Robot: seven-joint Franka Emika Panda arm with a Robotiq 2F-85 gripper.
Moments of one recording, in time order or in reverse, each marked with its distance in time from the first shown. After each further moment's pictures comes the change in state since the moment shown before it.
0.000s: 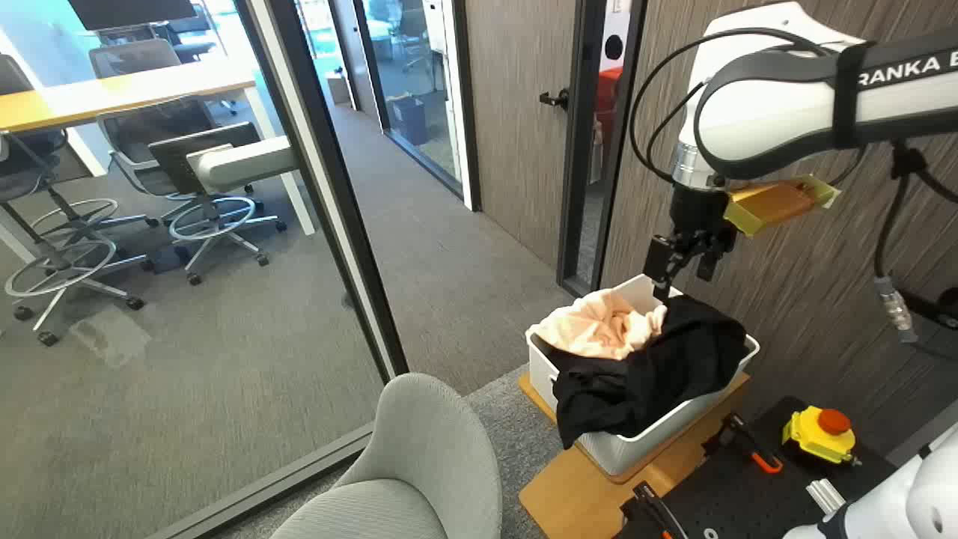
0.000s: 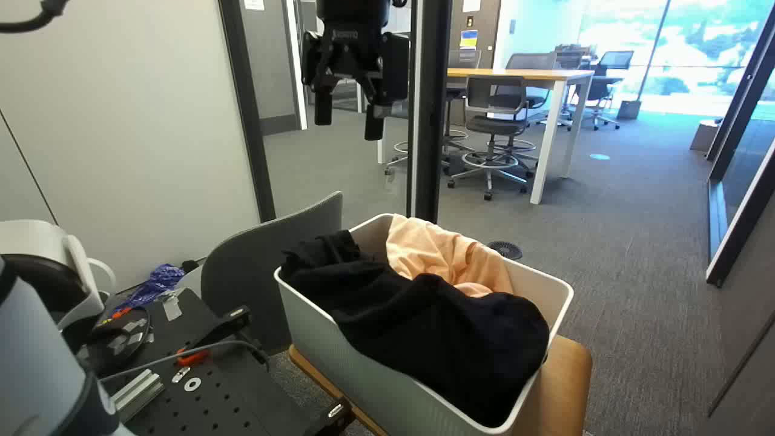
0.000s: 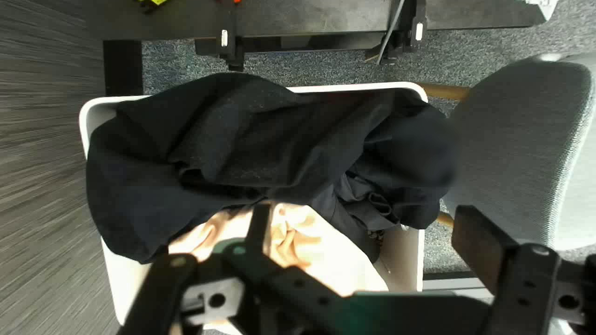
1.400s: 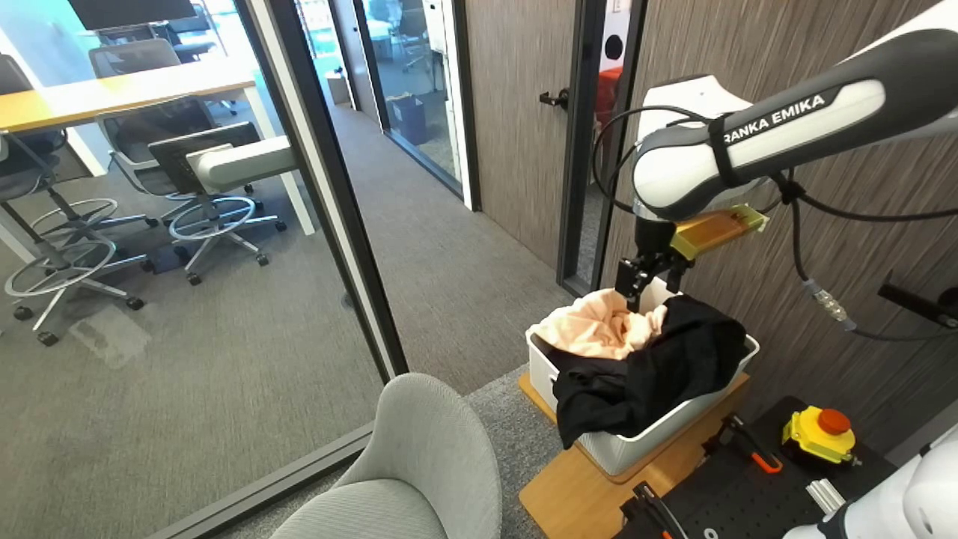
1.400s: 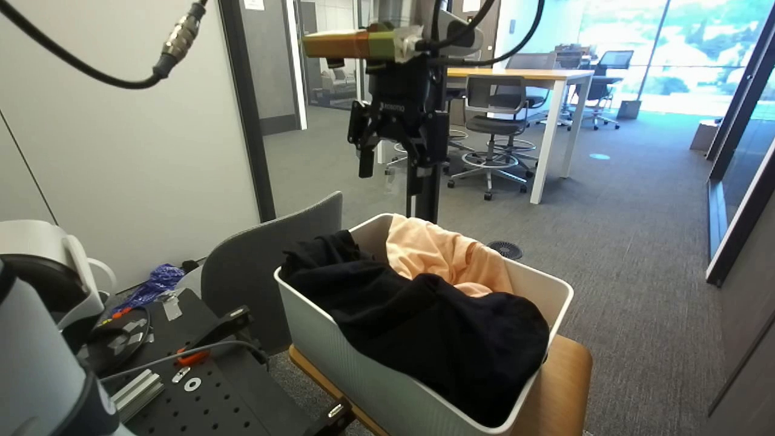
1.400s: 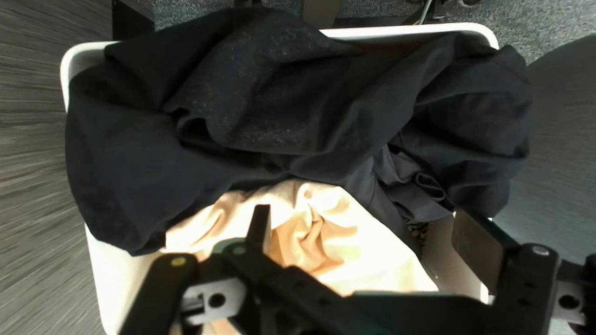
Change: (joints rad) arm -0.021 0.308 -0.002 0.057 -0.046 0.205 -0.001
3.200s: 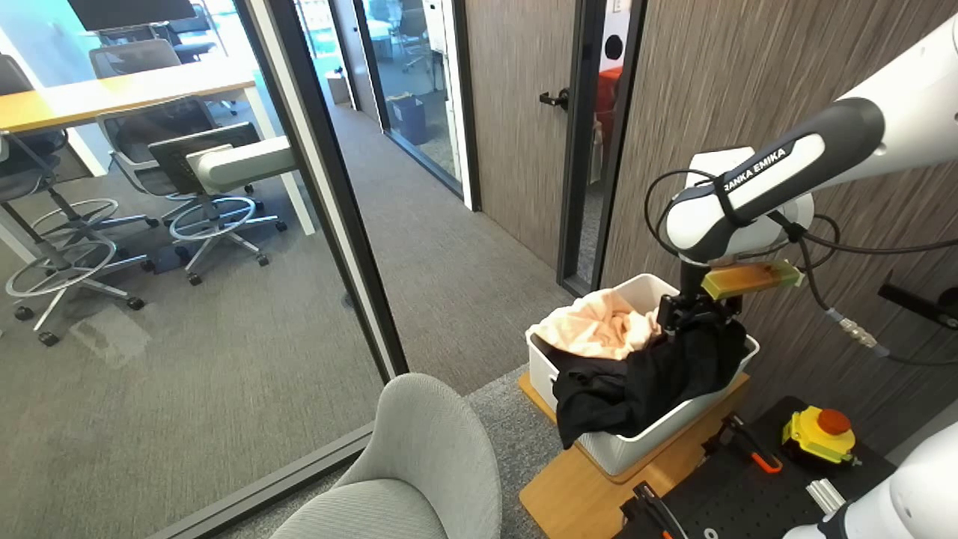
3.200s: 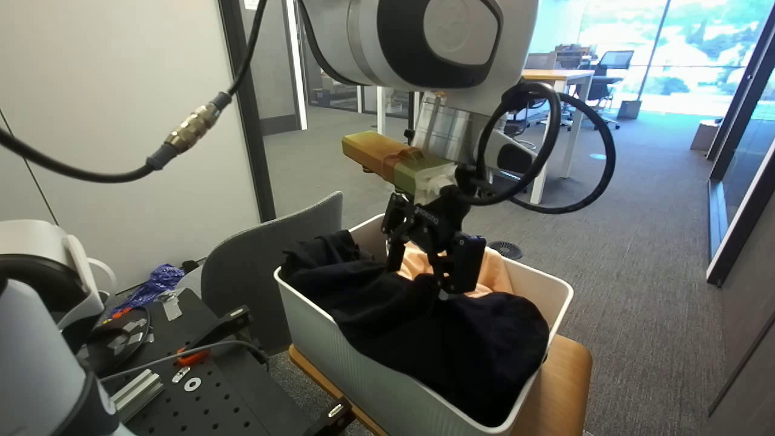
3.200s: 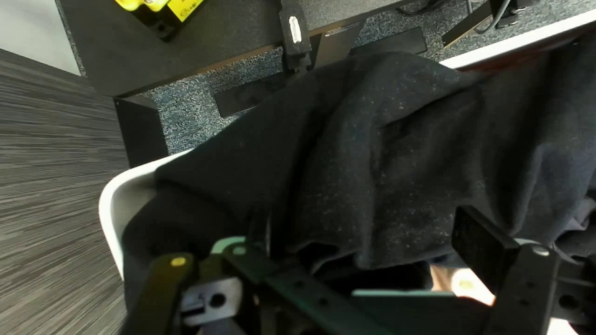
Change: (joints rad) arm -0.114 0.186 -0.135 -0.105 -0.010 0.182 0.035
